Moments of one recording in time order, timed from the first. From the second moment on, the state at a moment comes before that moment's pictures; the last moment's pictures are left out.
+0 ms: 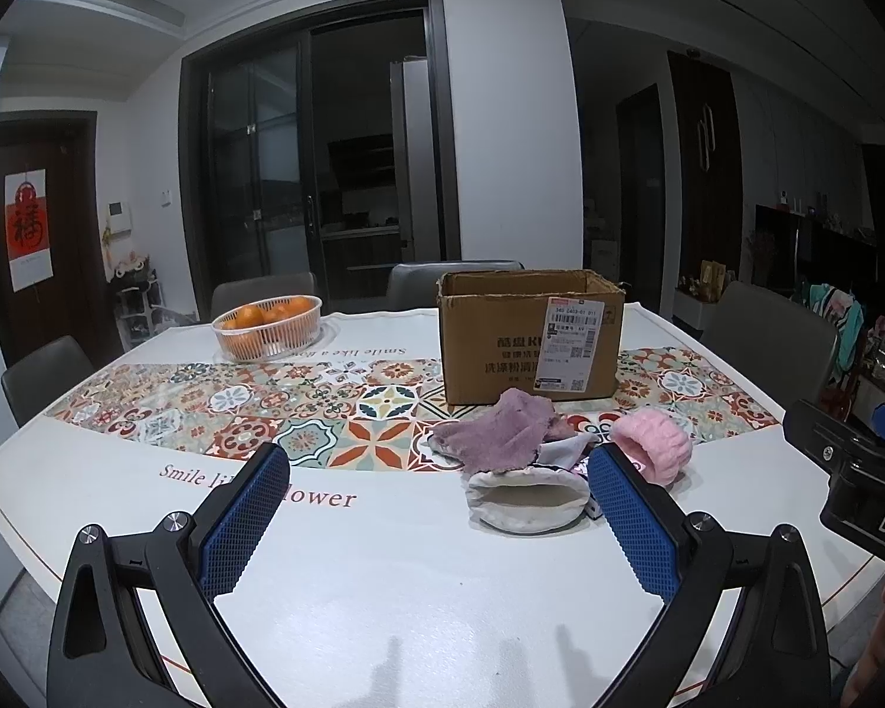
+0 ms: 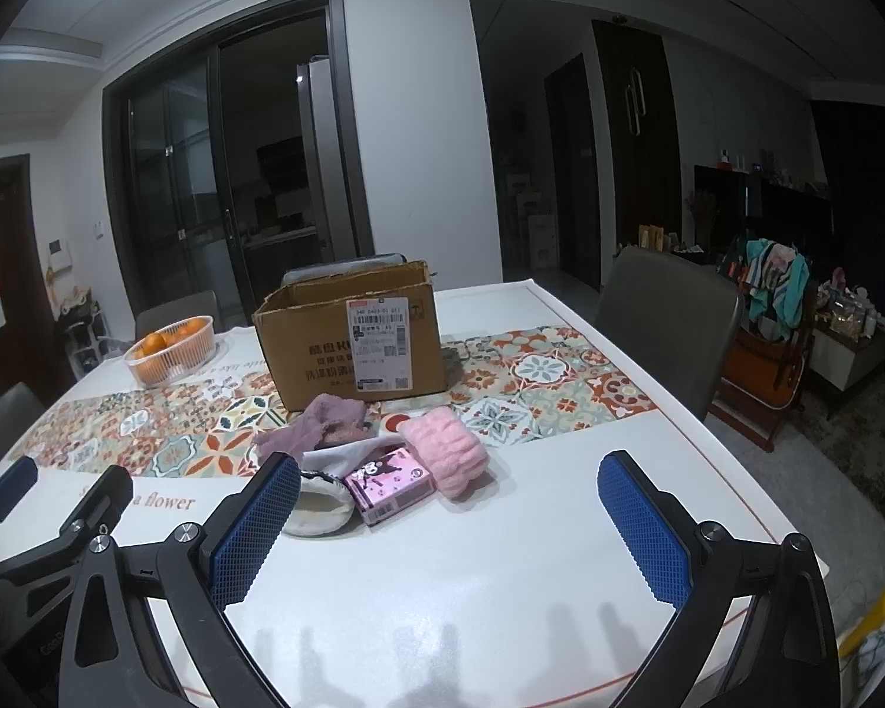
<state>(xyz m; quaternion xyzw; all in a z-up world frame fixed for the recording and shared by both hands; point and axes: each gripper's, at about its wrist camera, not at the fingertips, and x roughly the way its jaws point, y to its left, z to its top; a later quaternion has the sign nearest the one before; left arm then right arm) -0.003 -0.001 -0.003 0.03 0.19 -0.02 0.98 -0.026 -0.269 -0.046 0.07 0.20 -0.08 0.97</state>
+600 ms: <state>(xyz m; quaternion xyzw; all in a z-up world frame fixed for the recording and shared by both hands) 0.033 0.000 -0.036 0.03 0.24 -0.04 0.97 0.006 -0.265 -0.070 0.07 0.23 -0.06 0.97</state>
